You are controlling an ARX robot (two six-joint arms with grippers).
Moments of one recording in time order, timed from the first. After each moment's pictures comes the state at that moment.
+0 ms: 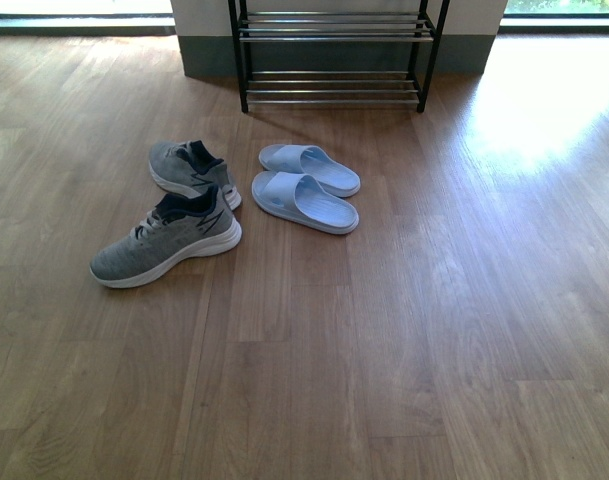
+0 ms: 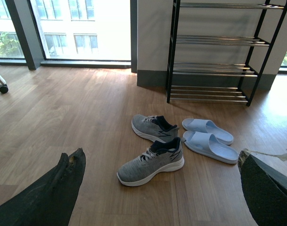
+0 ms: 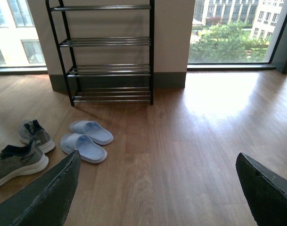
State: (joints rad) left arm 0.00 0.02 0.01 0.00 0.00 0.00; right arm 0.00 0.00 0.02 0.00 0.00 0.00
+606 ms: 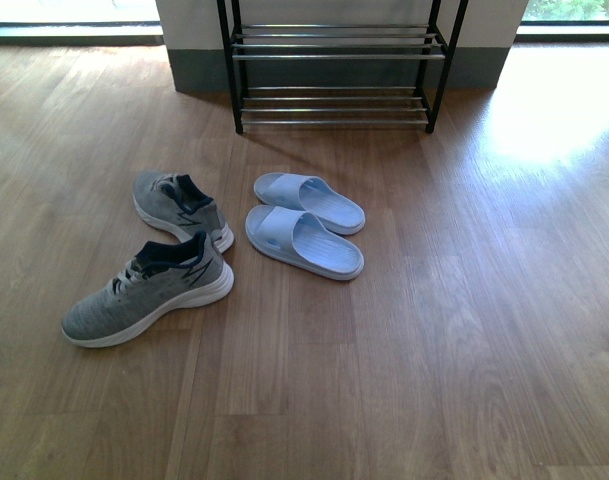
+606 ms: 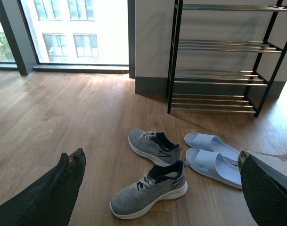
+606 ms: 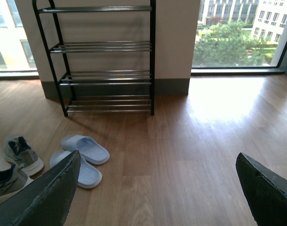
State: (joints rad) left arm 0.00 0.02 0.01 0.00 0.00 0.00; right arm 0.00 0.00 0.02 0.00 0.00 0.00
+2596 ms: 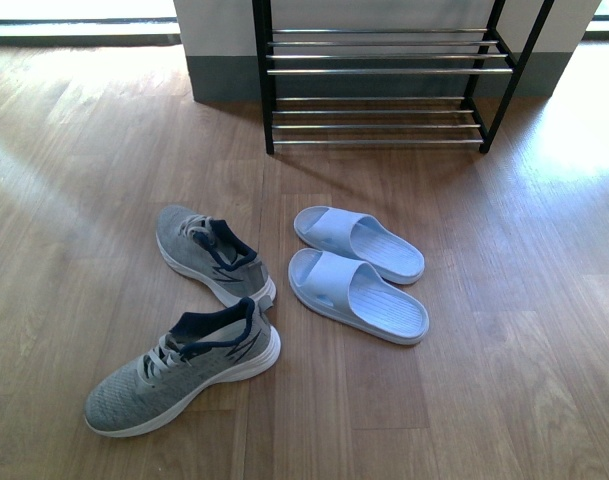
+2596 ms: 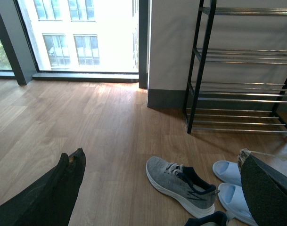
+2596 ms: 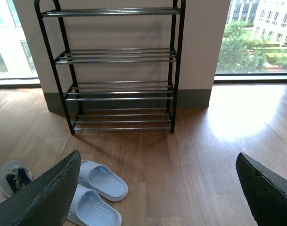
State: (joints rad) left arm 0.00 0.02 0.01 0.00 0.00 0.00; right arm 0.00 0.00 0.02 0.00 0.00 0.00
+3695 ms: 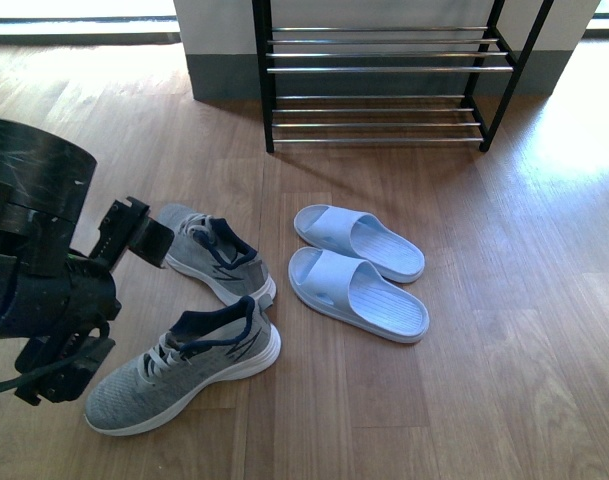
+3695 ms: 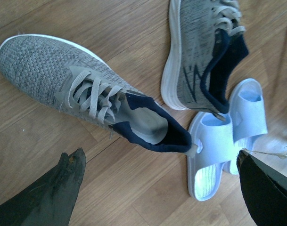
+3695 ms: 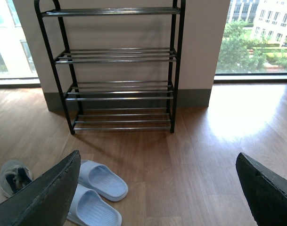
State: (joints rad) left arm -0.26 2.16 0.75 0.44 -0.10 -1.30; right arm 0.00 0.00 0.02 0.00 0.00 0.00
